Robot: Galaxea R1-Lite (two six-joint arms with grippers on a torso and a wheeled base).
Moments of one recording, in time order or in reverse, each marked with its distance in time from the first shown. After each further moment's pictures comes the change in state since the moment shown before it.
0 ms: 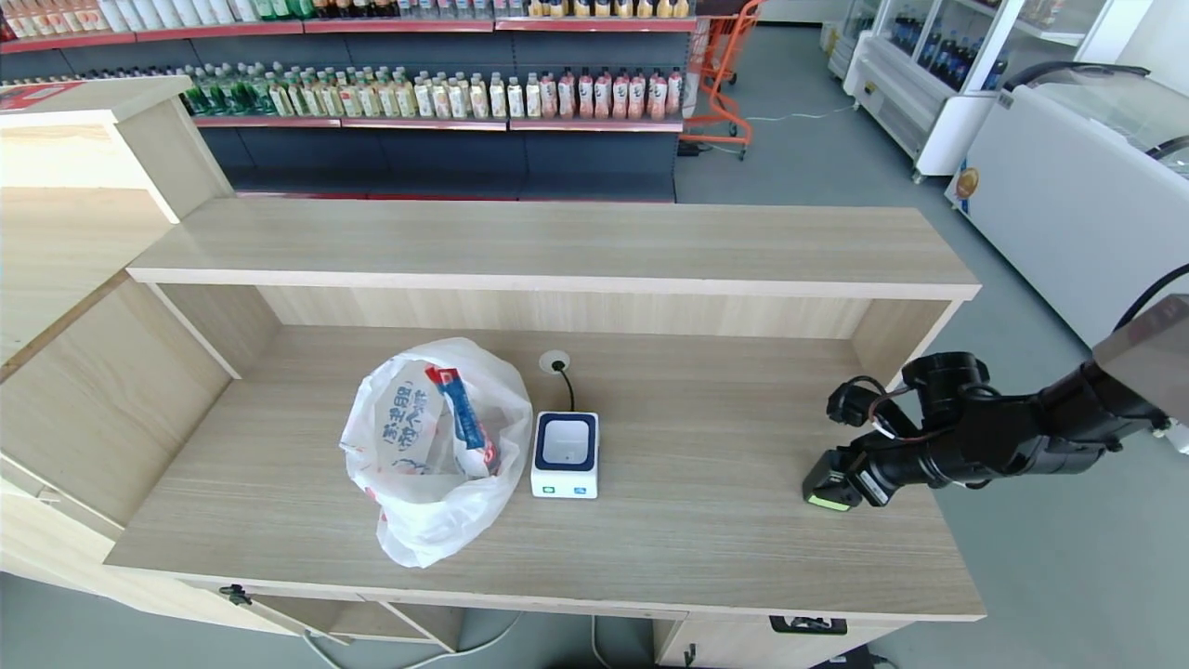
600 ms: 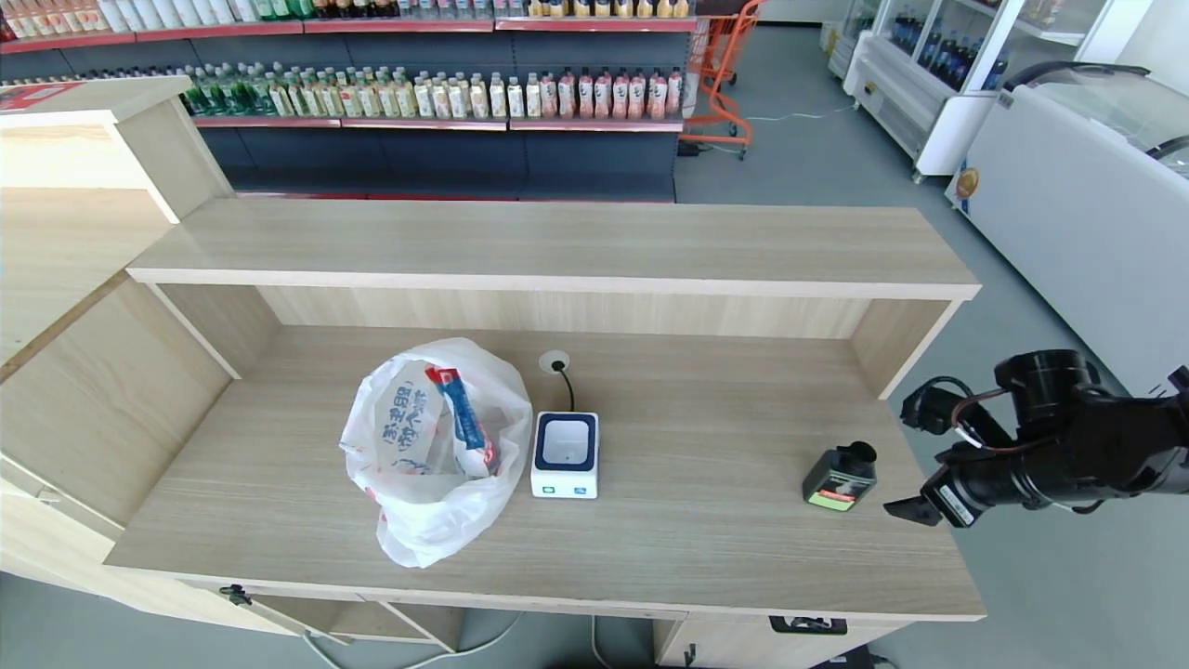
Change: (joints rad) left arm 0.000 0.000 0.000 0.000 0.000 0.000; right arm -0.103 -0.234 0.219 0.036 -0.081 0.007
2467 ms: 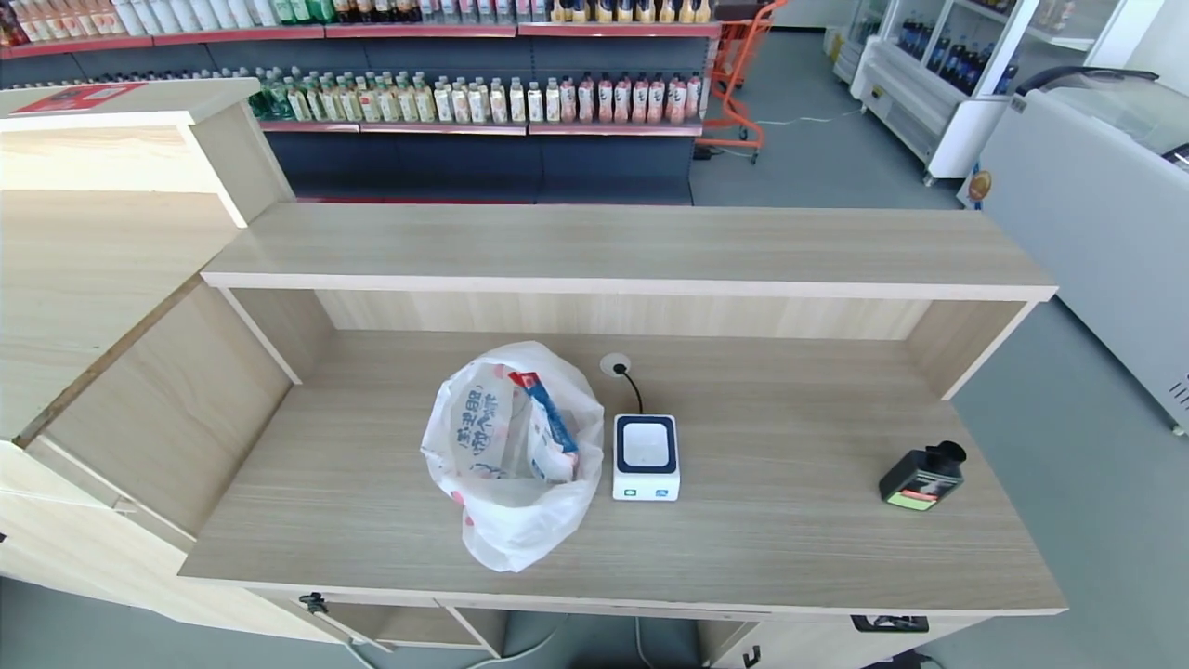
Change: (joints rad) left arm 0.000 0.000 0.000 0.000 0.000 0.001; right arm 0.313 -1.891 0.828 0.332 0.212 0.732
